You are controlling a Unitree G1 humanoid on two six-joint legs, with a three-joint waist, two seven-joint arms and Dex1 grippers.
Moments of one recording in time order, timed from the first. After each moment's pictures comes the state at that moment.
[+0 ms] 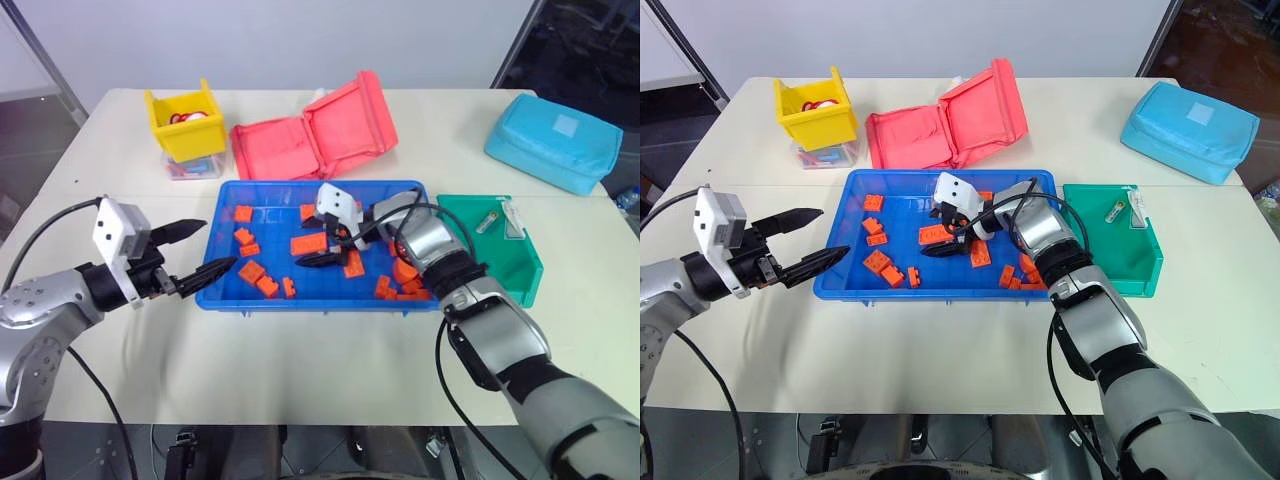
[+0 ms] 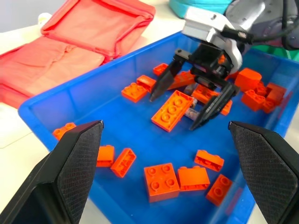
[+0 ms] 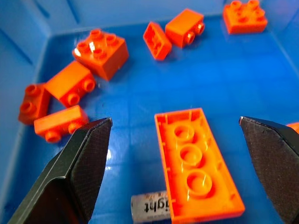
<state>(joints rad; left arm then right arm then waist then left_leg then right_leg) -0.05 0.80 0.37 -0.45 -0.73 0.59 -0.80 -1.01 -0.25 0.35 0.77 0.01 0.17 1.17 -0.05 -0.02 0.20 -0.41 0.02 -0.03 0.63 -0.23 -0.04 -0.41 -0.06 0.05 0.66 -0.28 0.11</state>
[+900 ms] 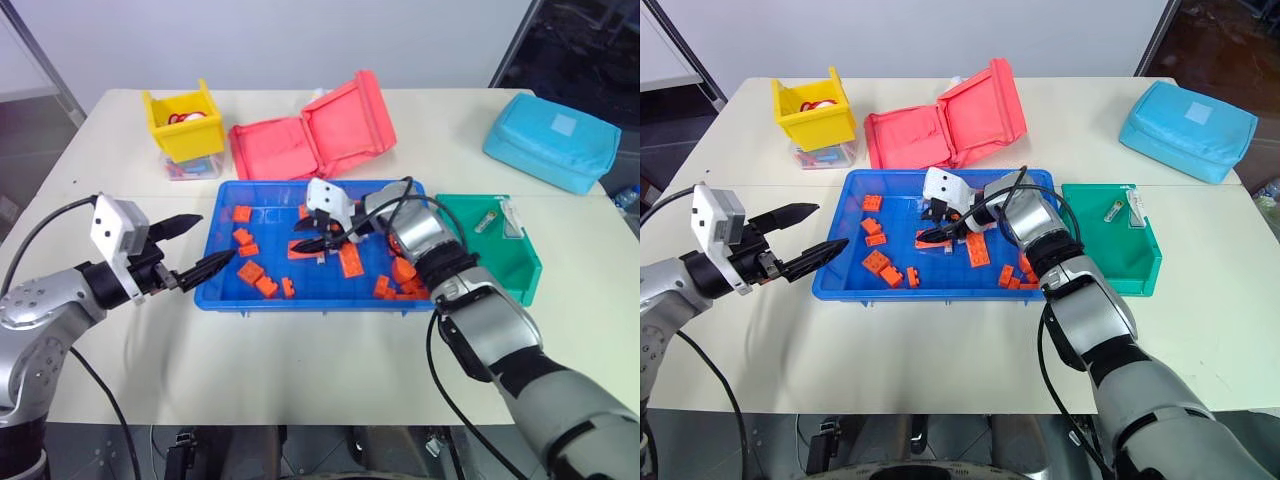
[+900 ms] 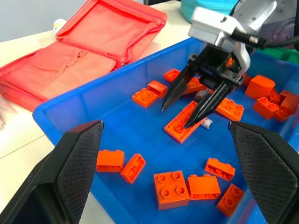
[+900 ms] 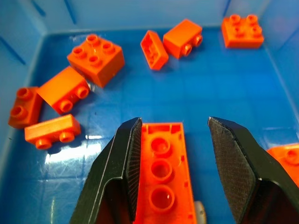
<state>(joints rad) -0.05 0.78 0.37 -0.45 -0.73 0.58 -0.75 -1.08 -0.22 0.33 0.80 -0.05 0.15 1.19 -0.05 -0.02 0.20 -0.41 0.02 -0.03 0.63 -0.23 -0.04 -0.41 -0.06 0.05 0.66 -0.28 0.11</state>
